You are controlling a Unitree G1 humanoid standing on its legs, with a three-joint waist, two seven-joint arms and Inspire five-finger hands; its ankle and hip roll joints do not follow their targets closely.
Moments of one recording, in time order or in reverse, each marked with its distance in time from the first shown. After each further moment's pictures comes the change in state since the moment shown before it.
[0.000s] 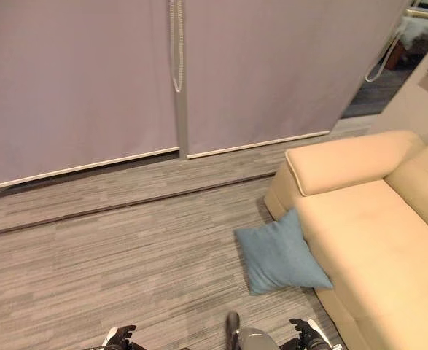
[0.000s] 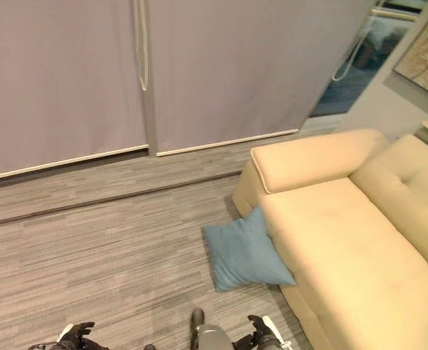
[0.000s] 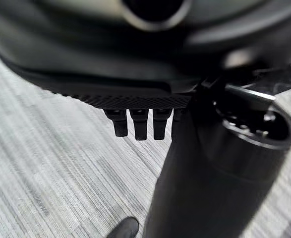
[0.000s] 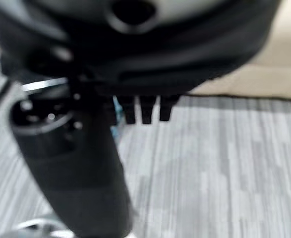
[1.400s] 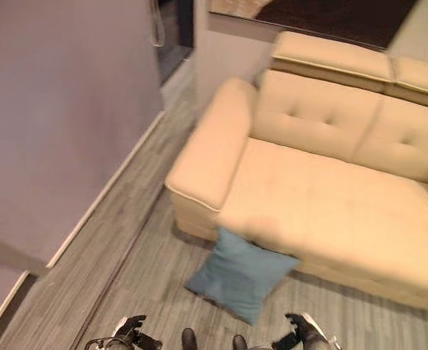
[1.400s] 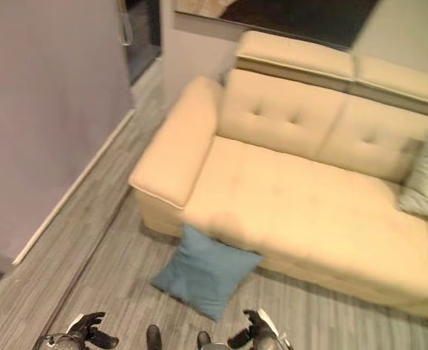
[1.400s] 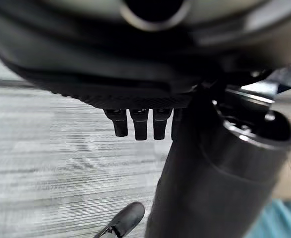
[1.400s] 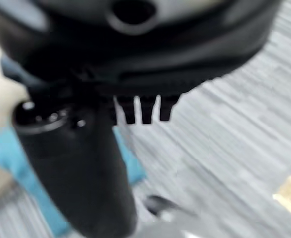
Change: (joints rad) left arm -0.043 -0.004 -0.008 -0.012 -0.002 -0.025 -0.012; right arm -0.072 0.005 0.015 -0.007 -0.005 -0.005 0.011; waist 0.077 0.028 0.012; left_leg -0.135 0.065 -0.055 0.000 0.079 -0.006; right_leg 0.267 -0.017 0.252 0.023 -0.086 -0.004
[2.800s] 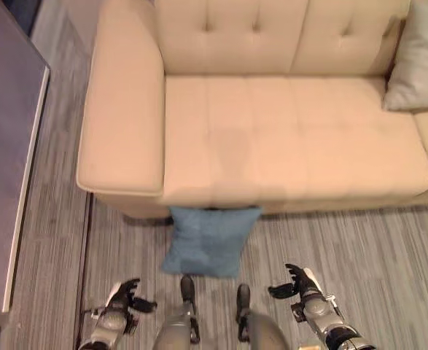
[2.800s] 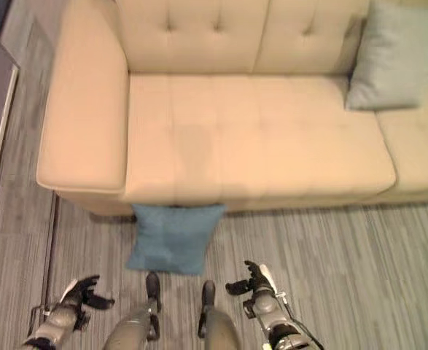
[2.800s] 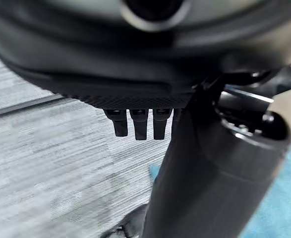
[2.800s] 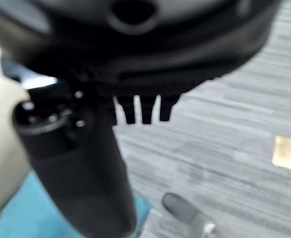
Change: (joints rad) left arm -0.188 0.057 0.002 -0.133 -0.167 -0.020 0.035; right arm -0.185 -0.038 -0.106 -0.047 0.186 -0.017 -0.071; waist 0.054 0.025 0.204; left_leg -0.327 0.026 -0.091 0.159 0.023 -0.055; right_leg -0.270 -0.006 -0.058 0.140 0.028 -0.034
